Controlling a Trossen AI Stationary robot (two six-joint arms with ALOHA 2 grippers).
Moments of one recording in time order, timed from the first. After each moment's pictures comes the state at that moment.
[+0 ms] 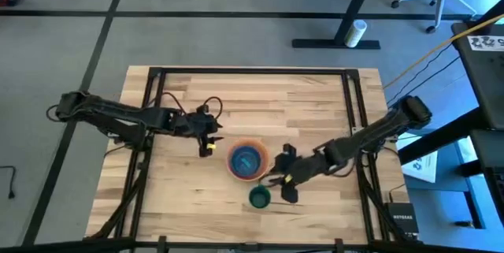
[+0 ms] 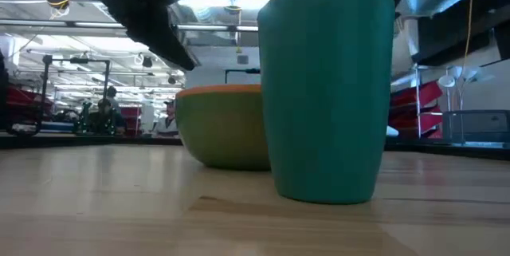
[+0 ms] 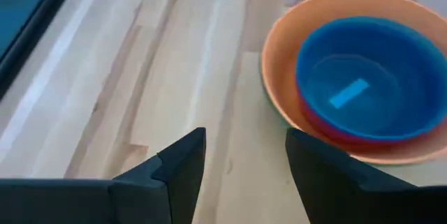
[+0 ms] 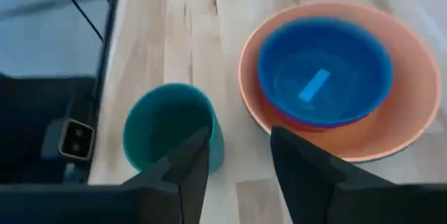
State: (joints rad) left arm -0.04 1.17 0.73 -0.30 -0.27 -0.05; right arm 0.47 1.59 1.15 -0.40 0.20 0.53
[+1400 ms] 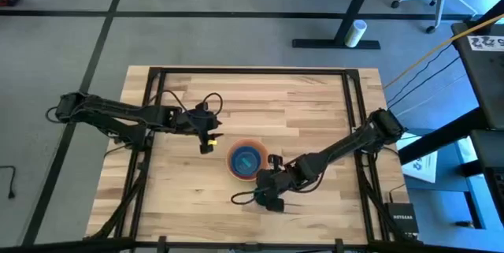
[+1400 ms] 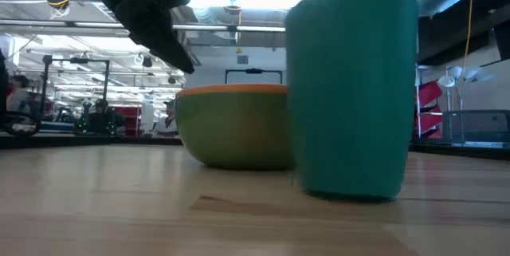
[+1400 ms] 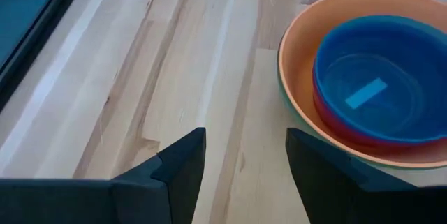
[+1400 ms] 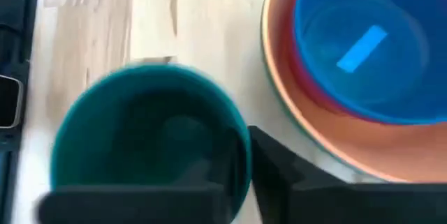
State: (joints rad) left arm -0.02 1.17 0.73 -0.30 -0.27 -0.05; right arm 0.46 1.85 1.32 -0.53 0.17 0.47
